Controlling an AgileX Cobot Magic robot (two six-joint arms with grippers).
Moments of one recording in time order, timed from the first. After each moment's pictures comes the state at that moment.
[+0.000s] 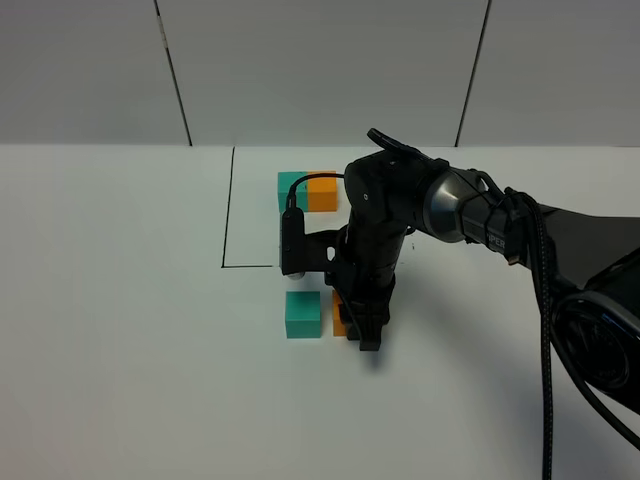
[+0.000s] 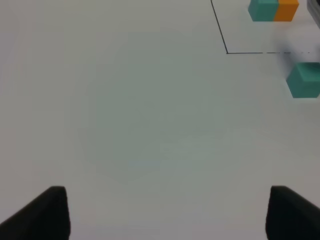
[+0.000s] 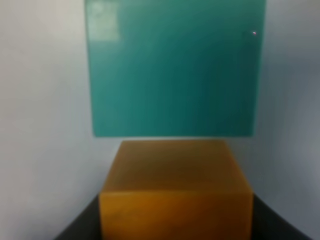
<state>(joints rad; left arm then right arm) 0.05 0.00 -0.51 -0.15 1.04 0.09 0.57 2.37 -1.84 0.05 1.00 -1.09</state>
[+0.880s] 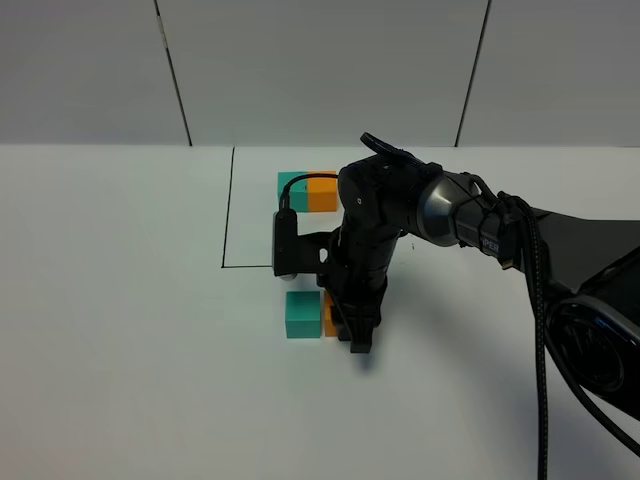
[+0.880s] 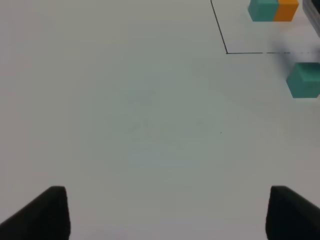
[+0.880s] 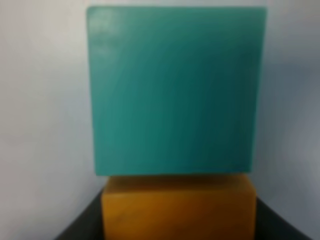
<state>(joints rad) 0.05 0.00 -0.51 -0.15 1.04 0.09 0.59 2.38 -1.85 0.06 0.97 -1.07</state>
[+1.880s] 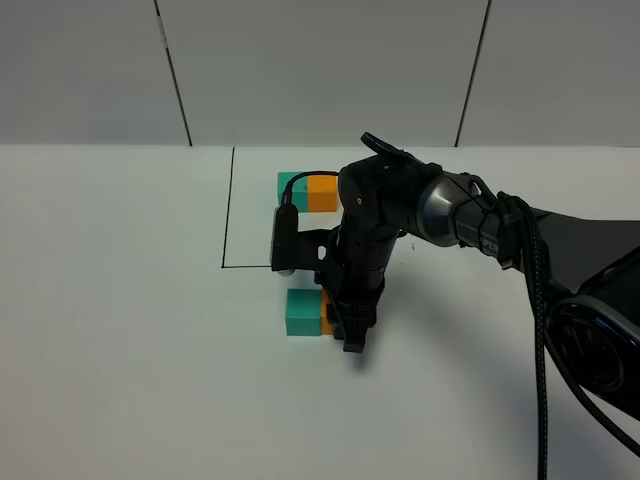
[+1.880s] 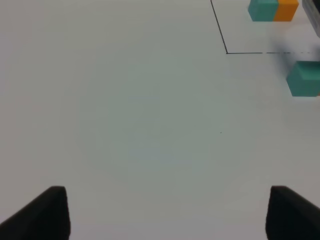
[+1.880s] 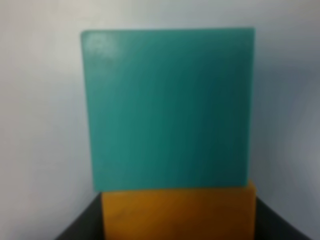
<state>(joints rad) 0.05 0.00 -0.51 -0.15 1.04 0.09 0.59 2.38 -1.85 0.07 0.95 -1.02</state>
